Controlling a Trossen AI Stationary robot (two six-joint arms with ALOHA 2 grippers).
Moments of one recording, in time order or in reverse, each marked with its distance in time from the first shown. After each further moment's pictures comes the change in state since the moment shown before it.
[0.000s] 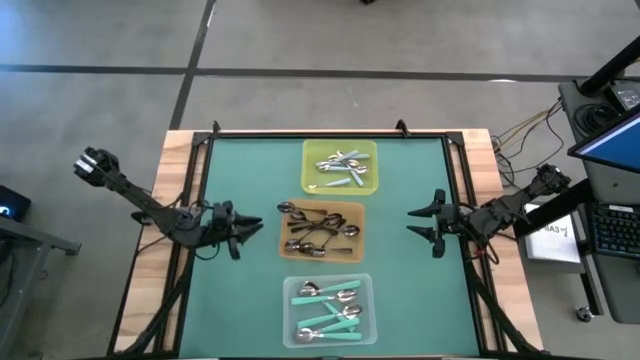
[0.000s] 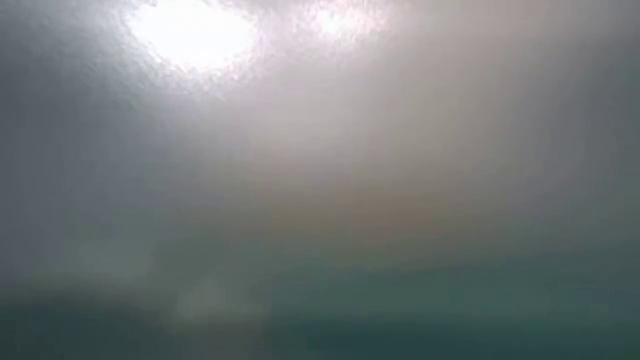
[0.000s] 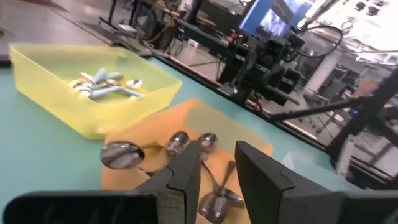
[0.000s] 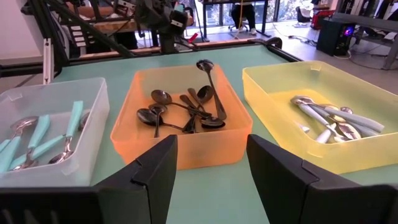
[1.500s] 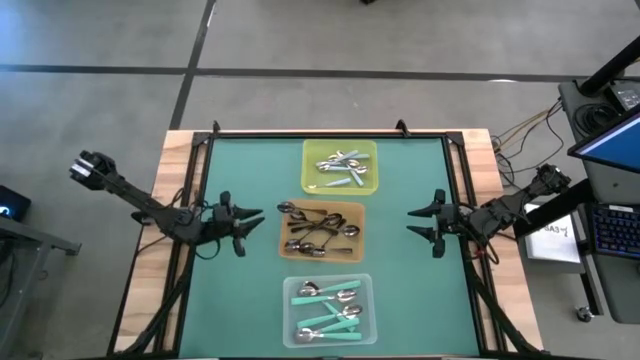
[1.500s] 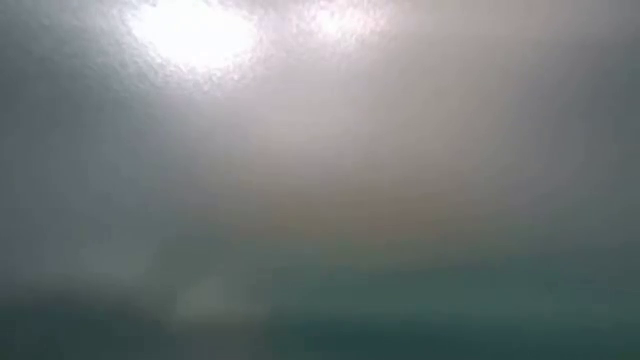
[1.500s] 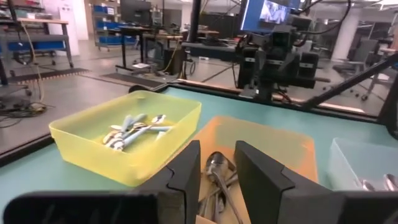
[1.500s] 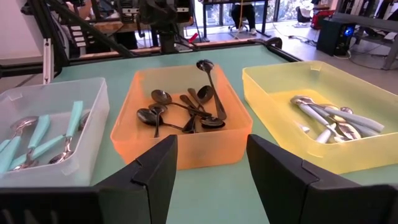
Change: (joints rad) left arm 0.079 0.020 0.002 0.096 0.017 0.422; right arm 0.000 0.000 0.000 0.000 0.000 0.000
